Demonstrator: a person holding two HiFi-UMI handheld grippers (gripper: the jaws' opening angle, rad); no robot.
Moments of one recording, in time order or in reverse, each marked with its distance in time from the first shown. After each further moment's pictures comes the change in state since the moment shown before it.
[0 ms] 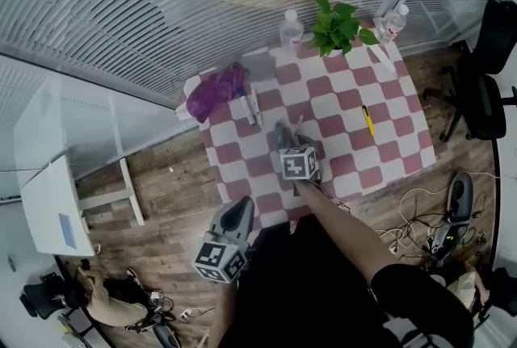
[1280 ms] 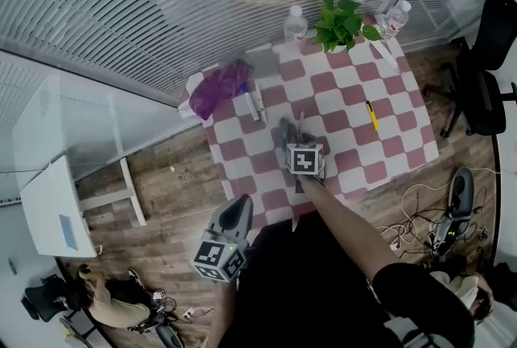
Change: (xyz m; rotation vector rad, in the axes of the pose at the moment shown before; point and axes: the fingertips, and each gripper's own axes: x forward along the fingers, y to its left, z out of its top) left arm -0.014 0.017 -0.001 0.006 -0.002 -0.008; right arm 0.005 -0.002 -0.008 0.145 -0.012 0.006
